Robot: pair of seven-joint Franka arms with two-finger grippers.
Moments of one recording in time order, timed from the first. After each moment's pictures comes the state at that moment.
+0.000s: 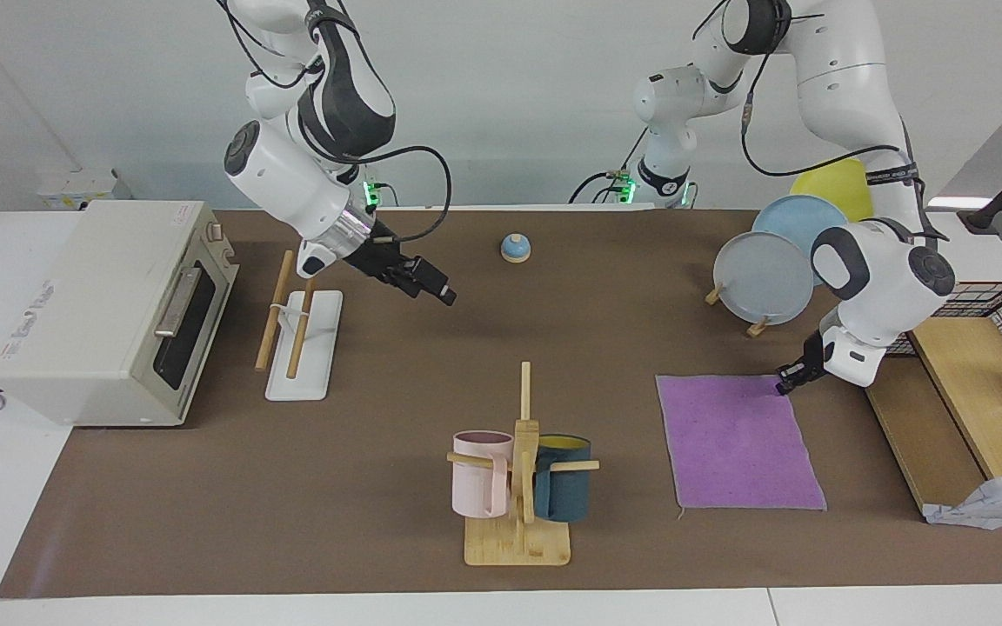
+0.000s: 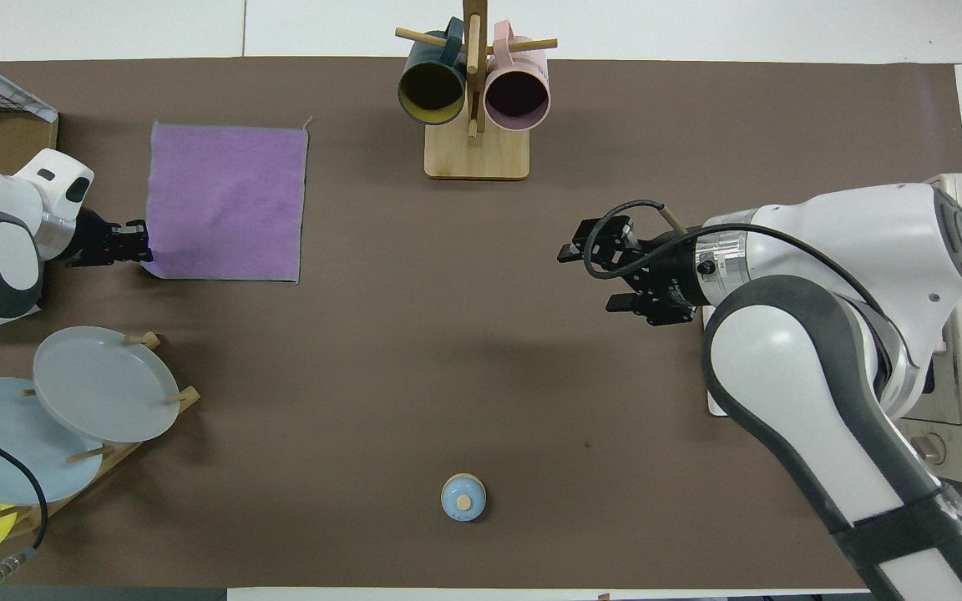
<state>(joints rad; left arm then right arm) 0.17 0.39 -0.08 -1.88 -0.12 2.24 -0.04 0.20 0.02 0.08 -2.03 0.72 2.17 0.51</state>
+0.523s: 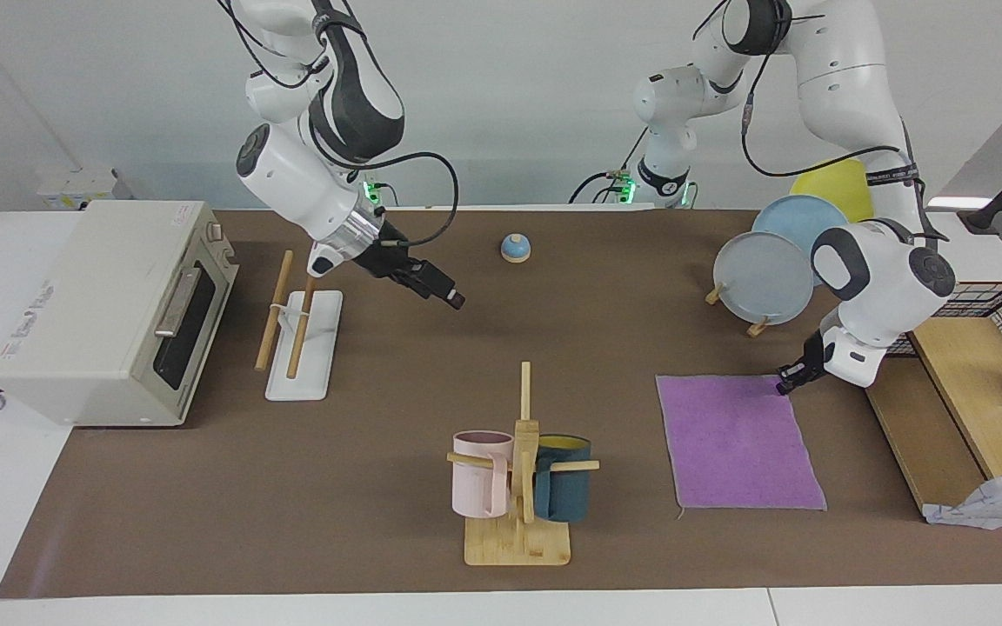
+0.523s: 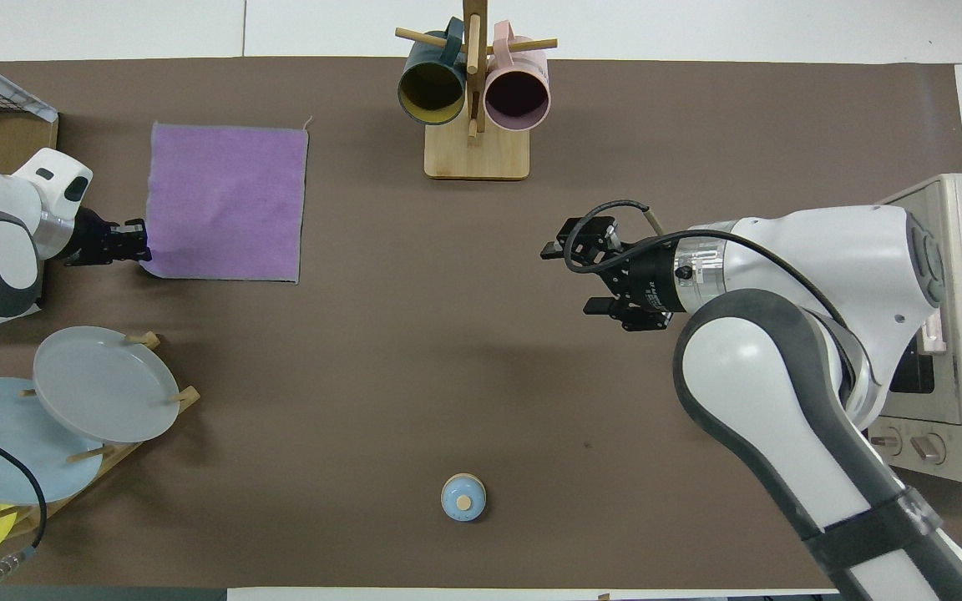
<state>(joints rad) 0.16 0.39 -0.08 -1.85 -0.10 2.23 -0.04 0.26 0.03 0.08 -2.07 0.81 2.29 0.56</state>
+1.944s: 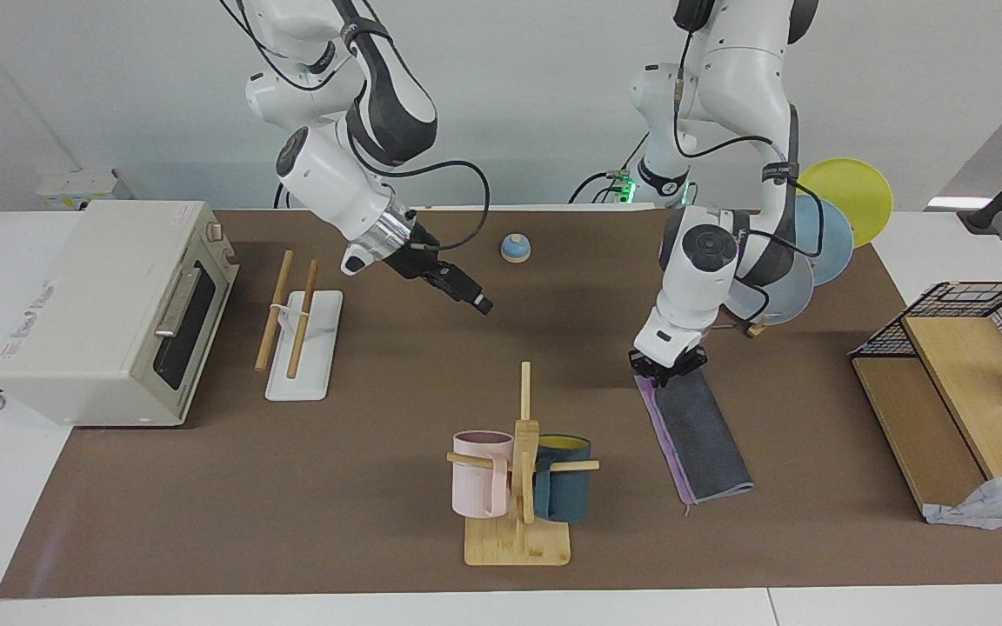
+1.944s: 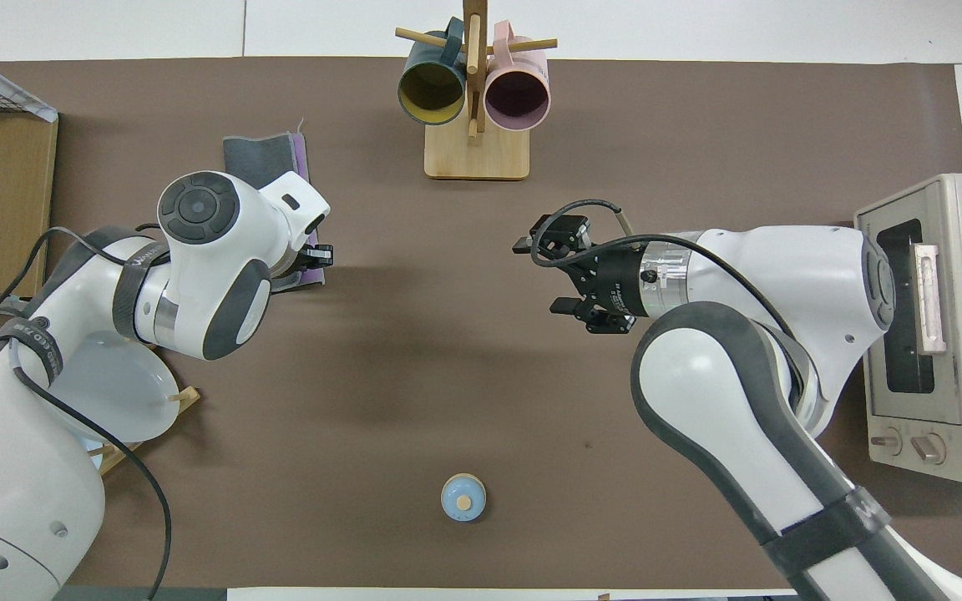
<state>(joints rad) -0.25 0.30 -0.09 -1.94 0.11 2.28 -0.35 0.33 0.05 0.08 -2.07 0.88 2.41 0.64</state>
